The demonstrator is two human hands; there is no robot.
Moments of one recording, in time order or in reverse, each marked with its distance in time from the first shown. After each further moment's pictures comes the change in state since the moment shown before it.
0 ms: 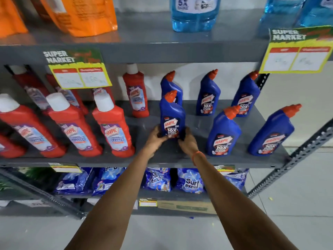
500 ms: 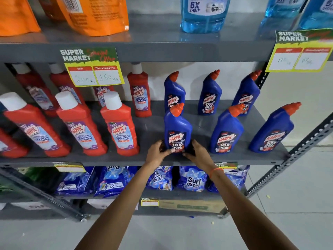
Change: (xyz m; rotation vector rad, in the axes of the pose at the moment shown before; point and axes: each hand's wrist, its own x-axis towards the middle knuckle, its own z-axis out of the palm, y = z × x) left_hand -0.054 -0.024 -0.013 0.223 -0.055 0.023; right_hand -0.046 0.038 -0.018 -0.231 -0.112 -0.195
